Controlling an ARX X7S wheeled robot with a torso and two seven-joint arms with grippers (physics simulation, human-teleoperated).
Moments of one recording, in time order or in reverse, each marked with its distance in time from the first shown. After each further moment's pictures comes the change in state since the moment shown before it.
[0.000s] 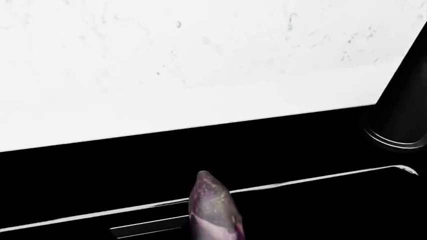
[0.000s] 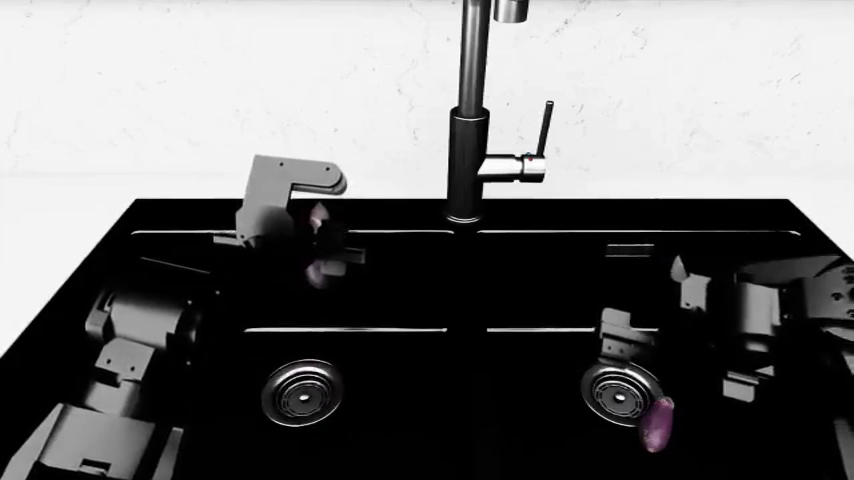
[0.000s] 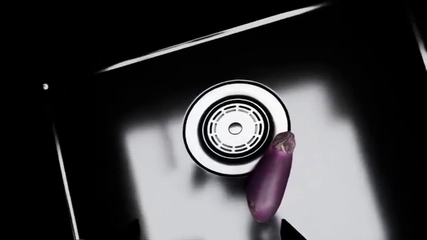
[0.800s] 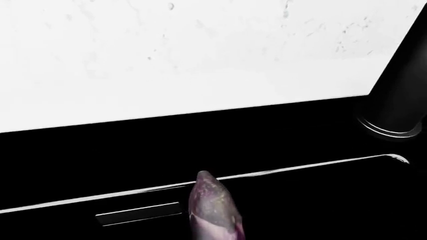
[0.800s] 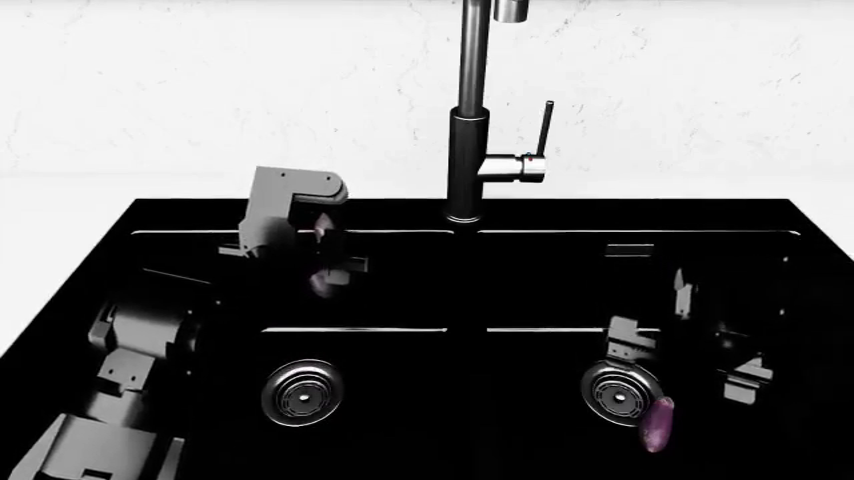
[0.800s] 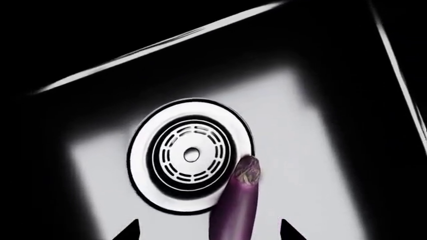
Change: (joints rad) left arm 0.031 0.000 -0.008 0.006 -0.027 0.010 -0.002; right arm 0.180 -0.167 -0.296 0.498 -0.421 -0.198 -0.487
